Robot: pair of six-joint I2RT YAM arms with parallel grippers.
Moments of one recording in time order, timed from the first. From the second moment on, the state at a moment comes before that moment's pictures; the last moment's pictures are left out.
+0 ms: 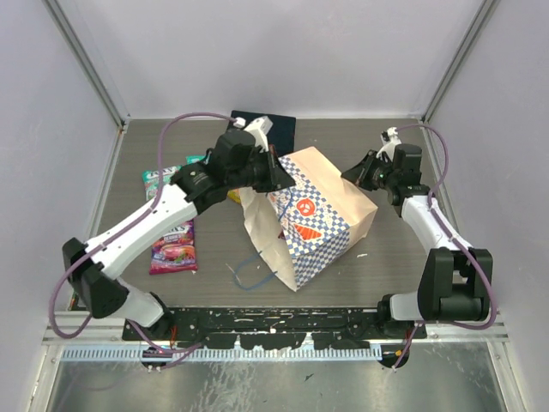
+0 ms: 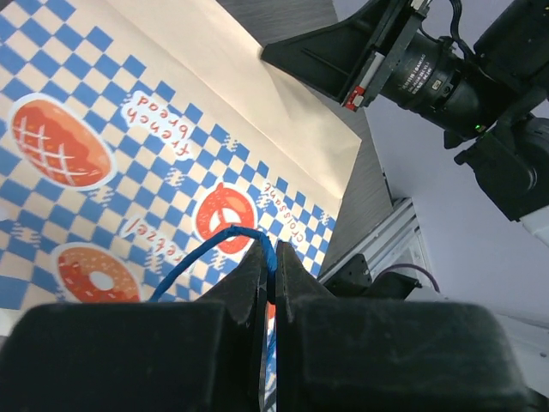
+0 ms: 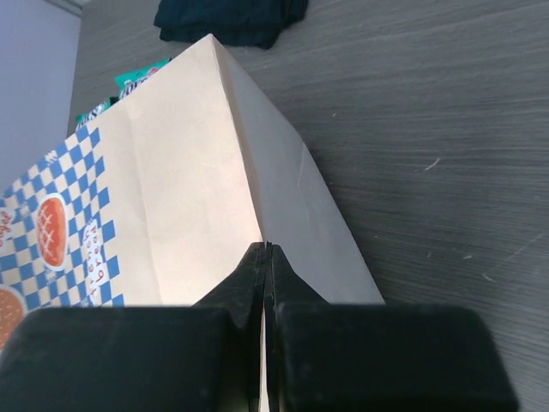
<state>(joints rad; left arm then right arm) -0.80 1.43 1.45 -0.48 0.11 -0.74 -0.02 1.36 0.87 -0.02 -0.56 0.47</state>
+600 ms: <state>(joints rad) -0.75 1.60 1.61 -0.47 0.21 -0.66 -0.09 1.36 1.14 -0.20 -0.44 0.43</state>
